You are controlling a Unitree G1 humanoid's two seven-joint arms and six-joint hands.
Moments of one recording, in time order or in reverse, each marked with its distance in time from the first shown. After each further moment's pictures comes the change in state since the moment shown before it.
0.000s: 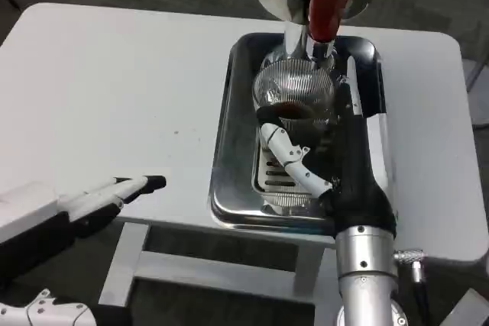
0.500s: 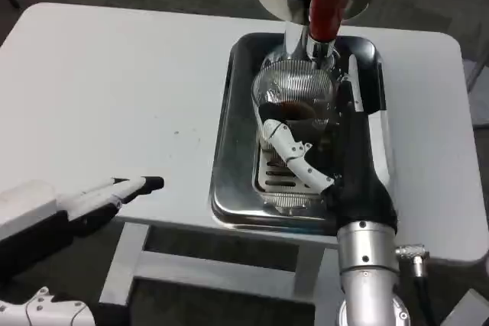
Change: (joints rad) left arm -0.007 0.021 -0.007 0.014 0.000 0.004 -0.001; right arm -0.019 0.000 -0.019 0.013 0.011 0.000 0.019
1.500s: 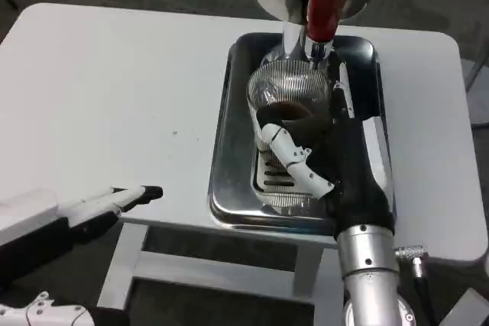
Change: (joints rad) left arm 0.006 0.010 -0.001 -0.003 0.001 0.024 -0.028; right arm -0.009 -0.027 -0.015 0.071 0.079 -0.090 0.051
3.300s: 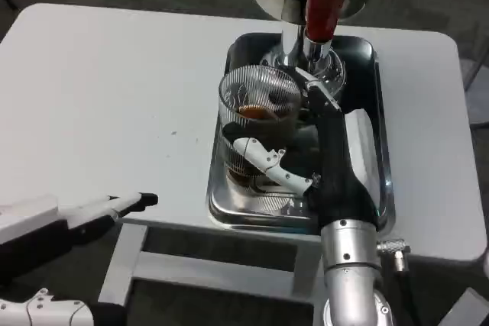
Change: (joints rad) left arm -0.033 0.030 -0.039 0.046 -0.001 0.033 -0.025; right arm -0.039 0.032 0.036 0.032 -0.123 0.051 -0.075
